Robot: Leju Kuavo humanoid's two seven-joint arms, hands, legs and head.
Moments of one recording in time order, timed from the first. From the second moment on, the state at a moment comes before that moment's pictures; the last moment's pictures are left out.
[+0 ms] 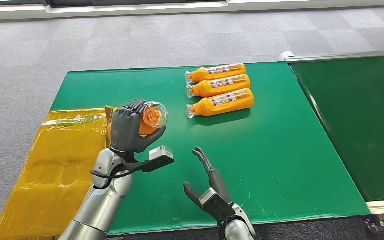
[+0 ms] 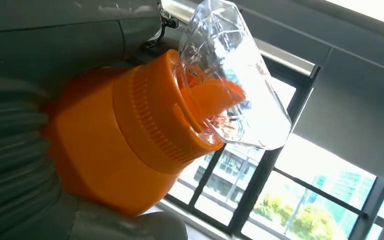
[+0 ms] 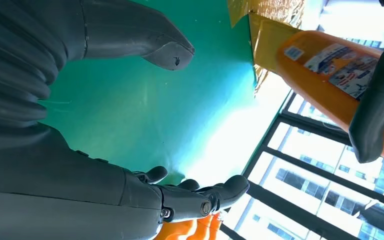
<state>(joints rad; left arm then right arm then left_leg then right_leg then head) -0.42 -0.17 -0.21 -1.04 -1.03 0.58 -0.30 -0.03 0.21 0.37 -1.12 0.41 -0.07 -0.66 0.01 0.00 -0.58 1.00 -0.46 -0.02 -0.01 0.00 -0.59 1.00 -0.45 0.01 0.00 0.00</state>
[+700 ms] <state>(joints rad) -0.64 0.09 -0.83 -0.93 -1.51 0.31 0.42 -0.03 0.21 0.31 -1.10 0.42 -0.10 -0.67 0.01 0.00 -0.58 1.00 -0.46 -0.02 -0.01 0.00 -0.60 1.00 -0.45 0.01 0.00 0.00</state>
